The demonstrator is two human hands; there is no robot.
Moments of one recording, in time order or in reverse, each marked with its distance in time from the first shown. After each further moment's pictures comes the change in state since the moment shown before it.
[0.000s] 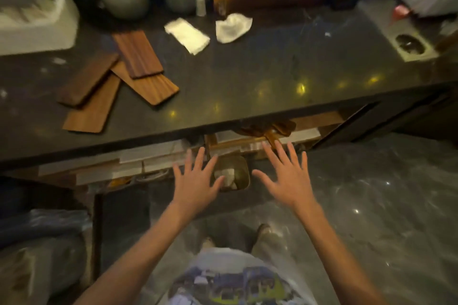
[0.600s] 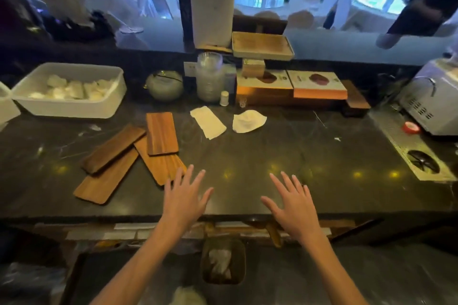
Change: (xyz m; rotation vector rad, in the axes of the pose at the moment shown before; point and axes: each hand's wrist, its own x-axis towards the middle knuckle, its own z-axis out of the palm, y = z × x) left_hand 0.135 -0.004 -0.129 -0.050 0.291 -0.216; right_hand 0.179 0.027 -0.112 0.014 0.063 -0.139
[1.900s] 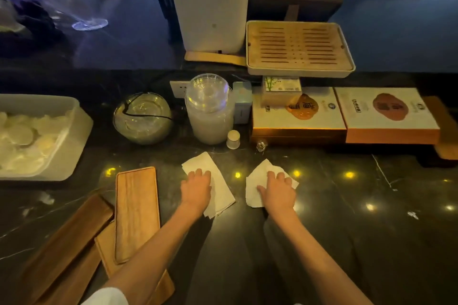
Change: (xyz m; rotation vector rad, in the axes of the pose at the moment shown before) left_hand 0.437 -0.033 0.077 0.095 -0.328 -0.124; right_hand 0.450 -0.012 0.079 -0.085 -0.301 0.285
